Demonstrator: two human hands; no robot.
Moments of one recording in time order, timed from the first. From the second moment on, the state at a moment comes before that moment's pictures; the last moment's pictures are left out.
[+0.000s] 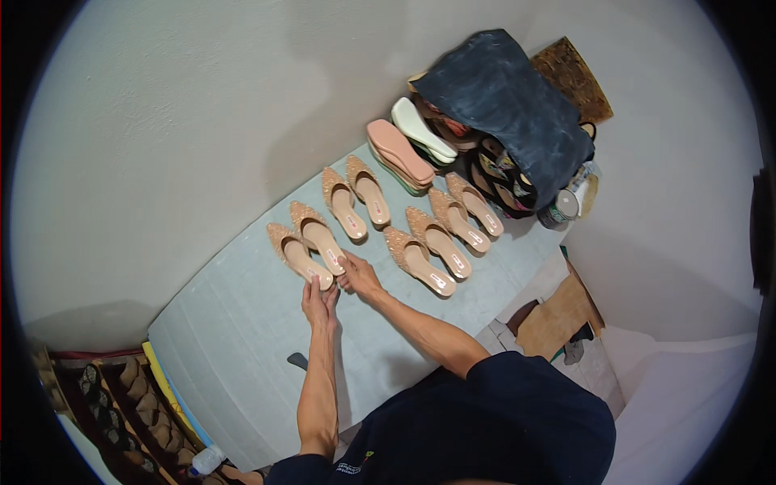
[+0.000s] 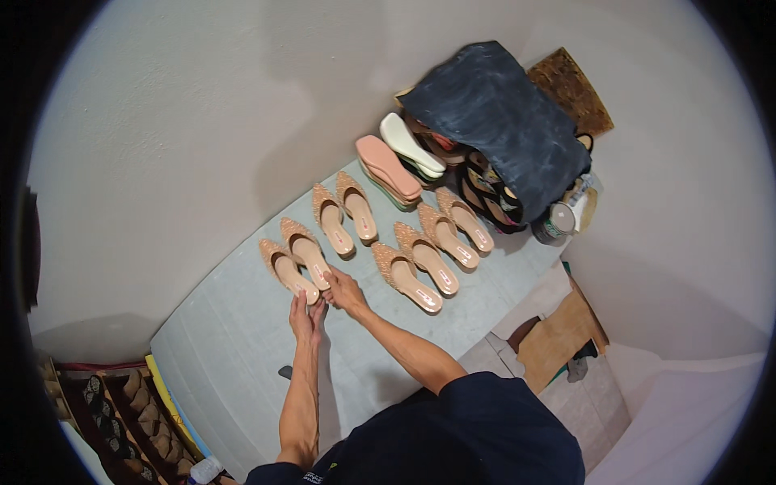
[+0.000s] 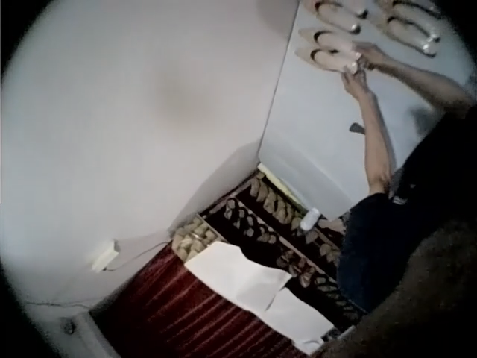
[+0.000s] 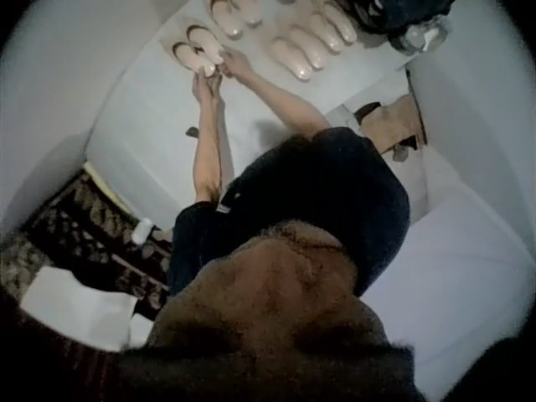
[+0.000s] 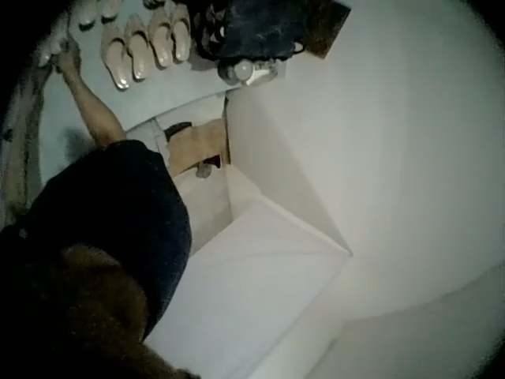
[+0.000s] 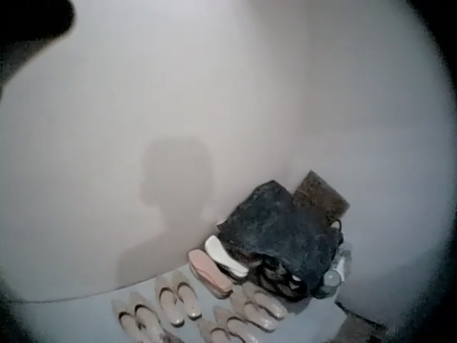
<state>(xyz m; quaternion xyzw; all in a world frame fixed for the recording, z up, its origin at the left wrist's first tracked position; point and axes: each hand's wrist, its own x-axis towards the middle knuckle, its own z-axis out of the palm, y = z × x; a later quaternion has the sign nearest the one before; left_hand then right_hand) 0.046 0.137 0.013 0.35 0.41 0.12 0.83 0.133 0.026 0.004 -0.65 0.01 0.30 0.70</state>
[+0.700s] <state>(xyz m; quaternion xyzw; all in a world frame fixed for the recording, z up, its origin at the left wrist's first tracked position) -0.028 -0.237 0.056 0.56 0.27 -0.10 0.78 -0.005 -0.436 0.039 -0.61 0.12 0.21 0.76</state>
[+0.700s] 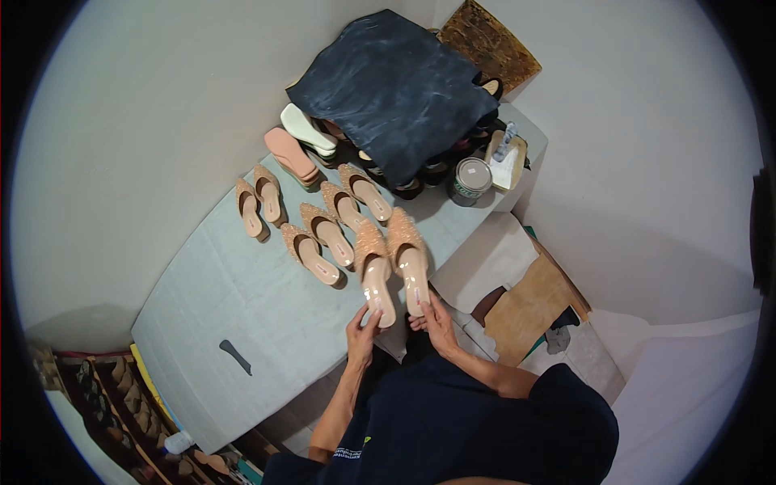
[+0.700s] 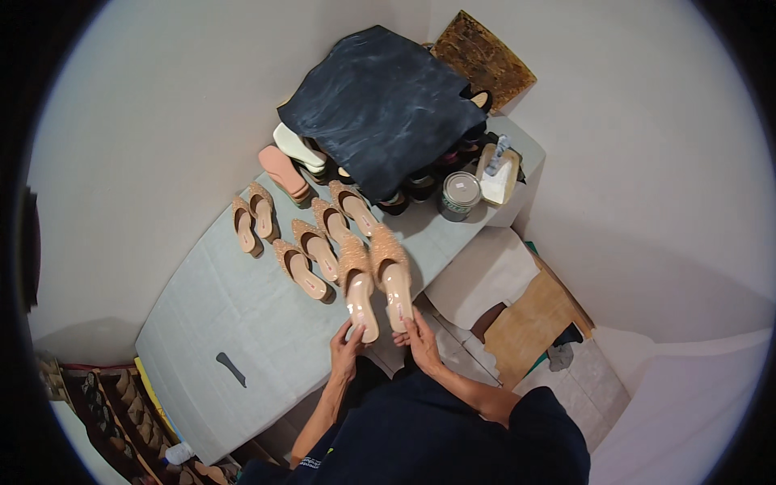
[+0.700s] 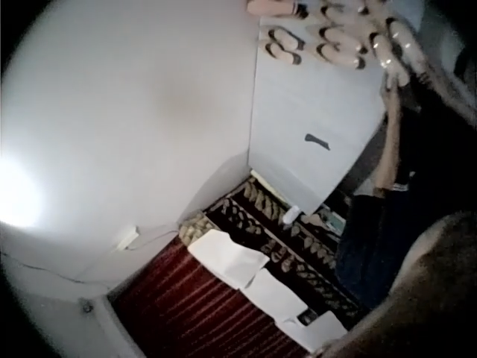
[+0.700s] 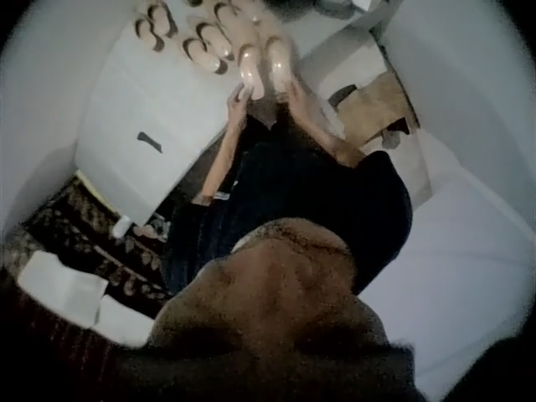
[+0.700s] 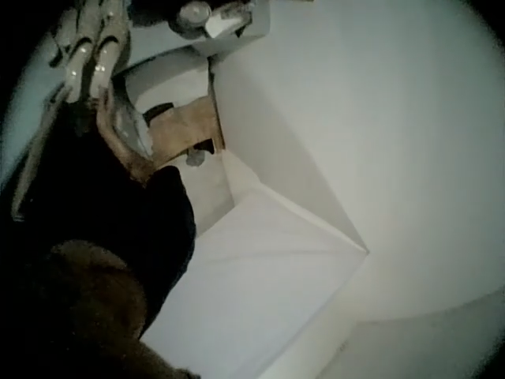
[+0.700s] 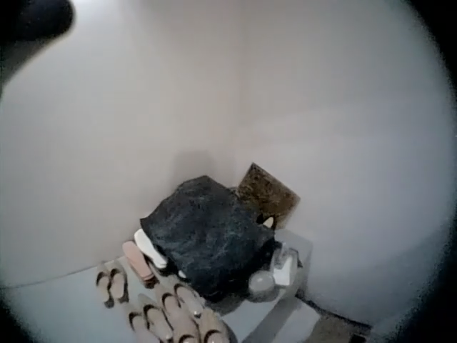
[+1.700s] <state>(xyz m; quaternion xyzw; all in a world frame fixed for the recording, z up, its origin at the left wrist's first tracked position) 0.067 -0.300 -0.003 0.55 0.31 -0.04 0.77 0.065 -0.488 -0.037 -0.60 0.32 0.10 0.73</state>
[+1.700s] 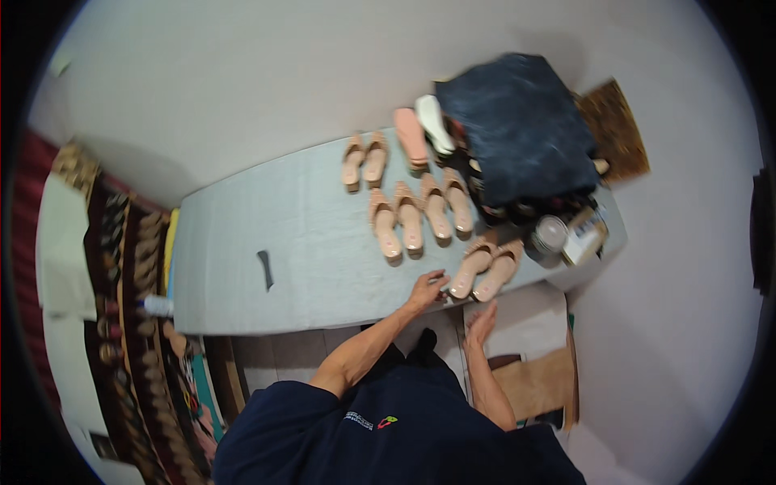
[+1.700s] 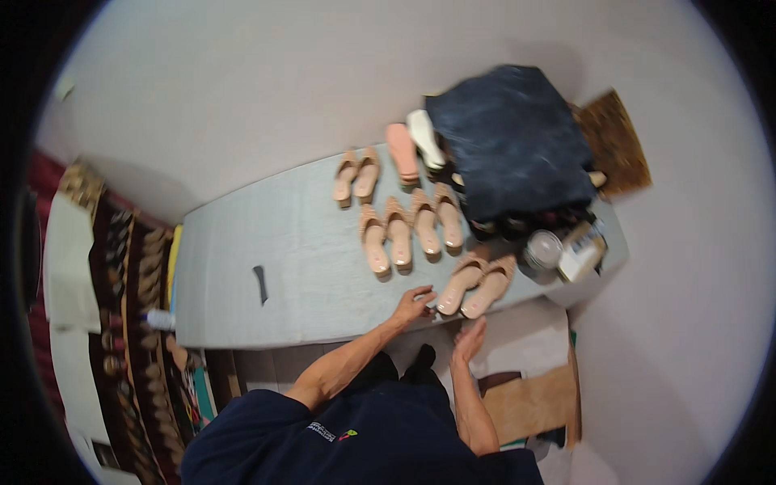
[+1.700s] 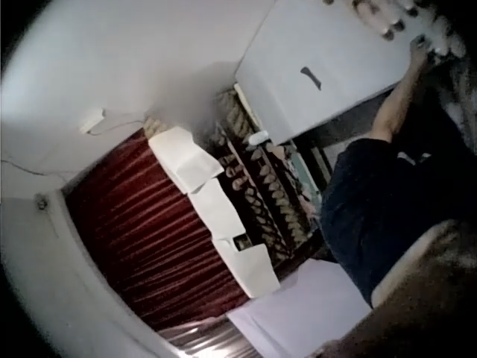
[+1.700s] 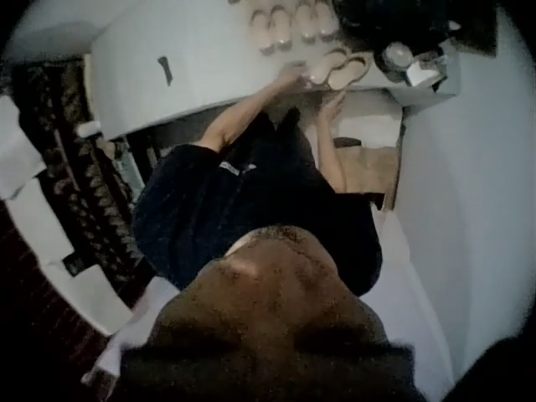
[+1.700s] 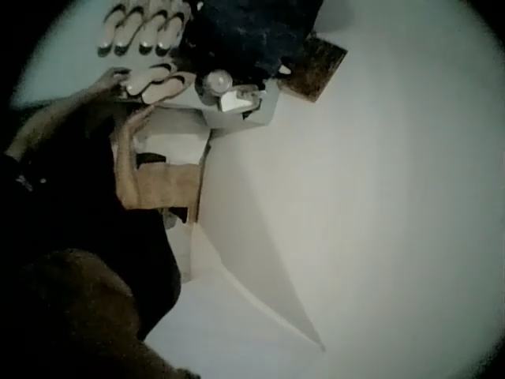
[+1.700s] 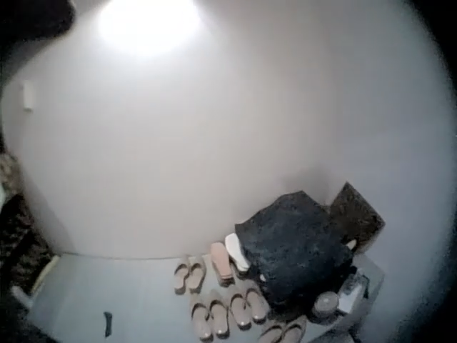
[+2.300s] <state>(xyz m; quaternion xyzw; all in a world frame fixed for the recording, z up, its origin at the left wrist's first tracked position) -0.285 -0.078 0.061 0.31 0.36 0.08 0.87 -0.152 -0.164 0.099 -0.56 -0.23 0.55 0.58</state>
